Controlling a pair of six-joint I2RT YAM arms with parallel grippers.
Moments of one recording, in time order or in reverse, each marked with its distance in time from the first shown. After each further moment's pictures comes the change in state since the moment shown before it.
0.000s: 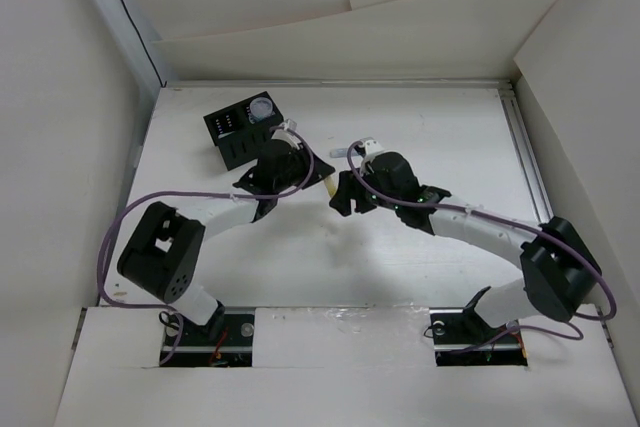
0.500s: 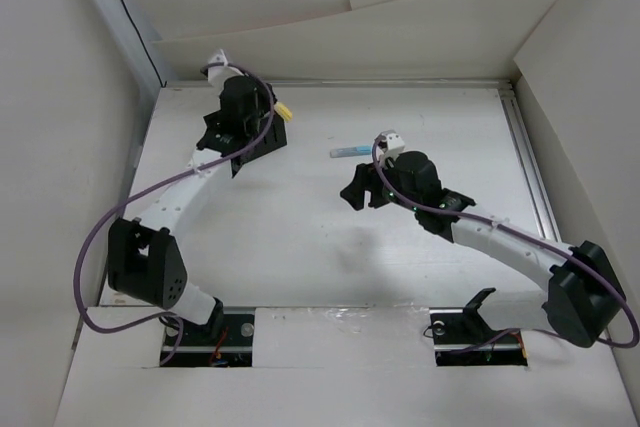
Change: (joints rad) left arm 0.170 -0.072 0.423 -0.338 -0.541 0.143; right arm -0.053 -0.179 -0.069 0.029 -0.001 0.001
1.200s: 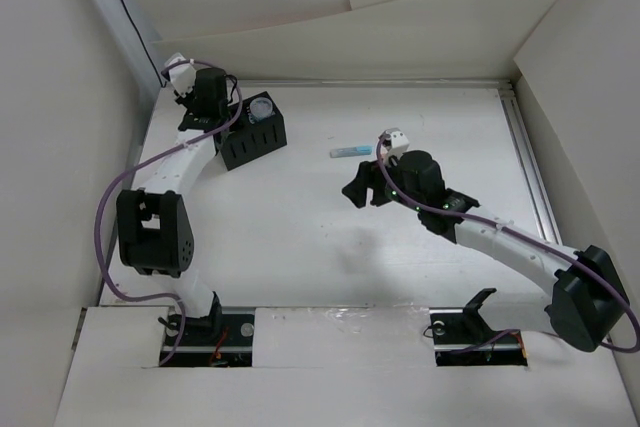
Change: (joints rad) left arm 0.247 0.183 0.135 -0.126 -0.317 0.143; right arm -0.008 -0.027 -0.005 0.001 0.011 0.003
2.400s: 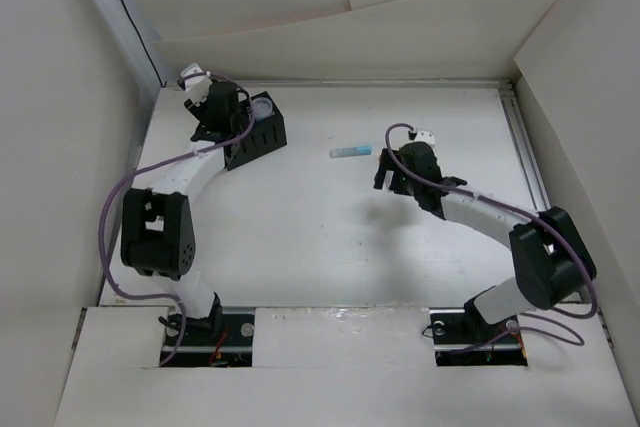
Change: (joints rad) left arm -0.057 0.023 -0.129 0.176 -0.018 0.062; right arm -0.196 0.227 0.011 -0.053 0.332 0.103
